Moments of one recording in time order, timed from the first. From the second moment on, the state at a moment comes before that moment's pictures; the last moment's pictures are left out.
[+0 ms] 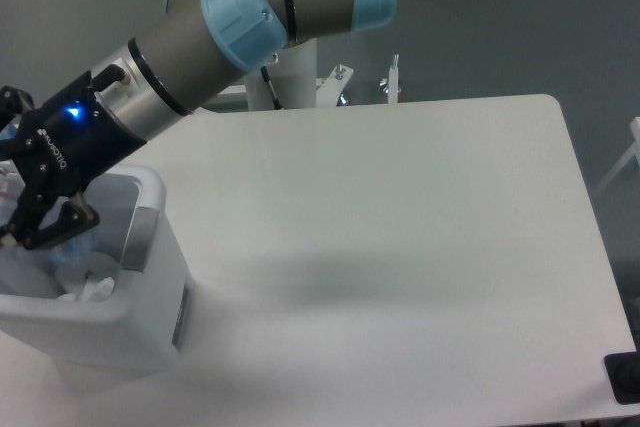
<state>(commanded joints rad) 2.22 -1.87 -1.39 -0.87 0.45 0.68</state>
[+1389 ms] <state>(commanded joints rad) 2.60 -2.00 -1.50 -0.89 1.15 1.12</state>
